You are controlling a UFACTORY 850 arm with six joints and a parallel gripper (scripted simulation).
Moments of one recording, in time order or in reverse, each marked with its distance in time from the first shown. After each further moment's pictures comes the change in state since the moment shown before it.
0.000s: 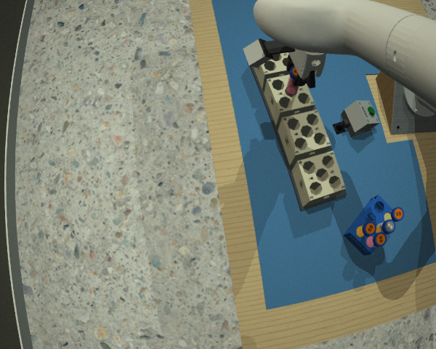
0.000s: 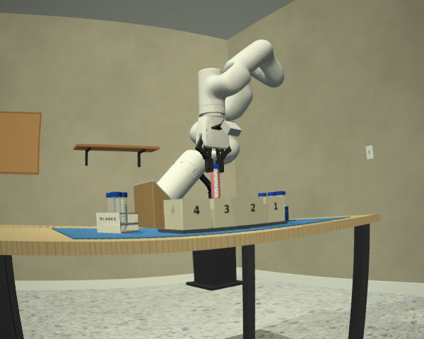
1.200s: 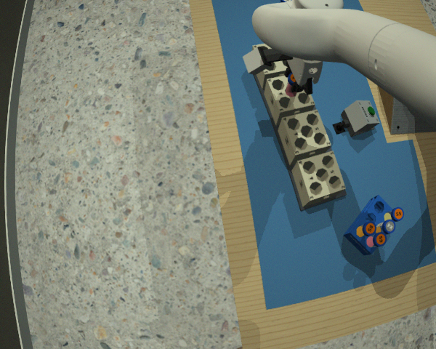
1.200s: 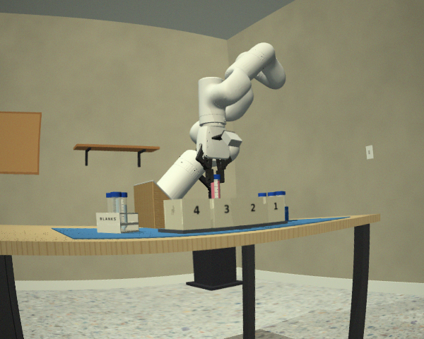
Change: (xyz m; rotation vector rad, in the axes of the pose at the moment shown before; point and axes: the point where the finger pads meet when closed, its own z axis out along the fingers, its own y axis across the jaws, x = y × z) arm 0.000 0.000 0.032 0.000 0.000 0.000
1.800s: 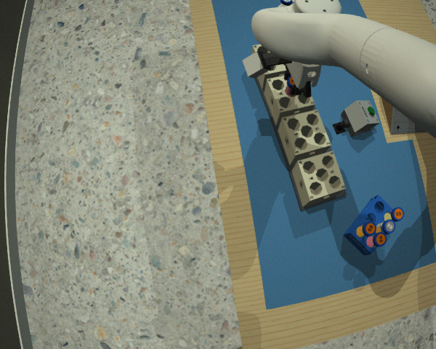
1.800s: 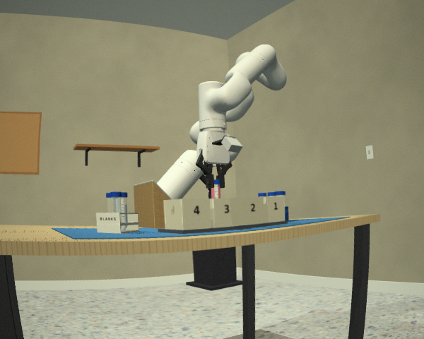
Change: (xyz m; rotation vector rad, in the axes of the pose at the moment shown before) arm 0.000 0.000 0.016 0.000 0.000 0.000
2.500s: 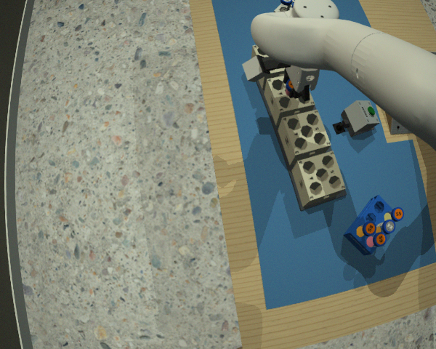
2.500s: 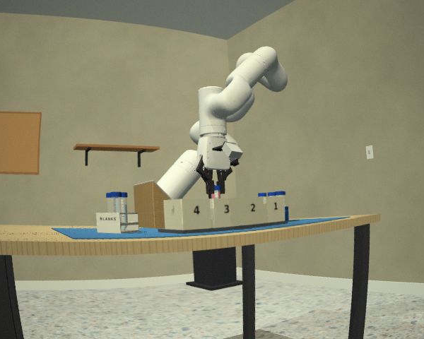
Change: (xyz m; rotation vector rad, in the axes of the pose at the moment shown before) arm 0.000 0.000 0.018 0.000 0.000 0.000
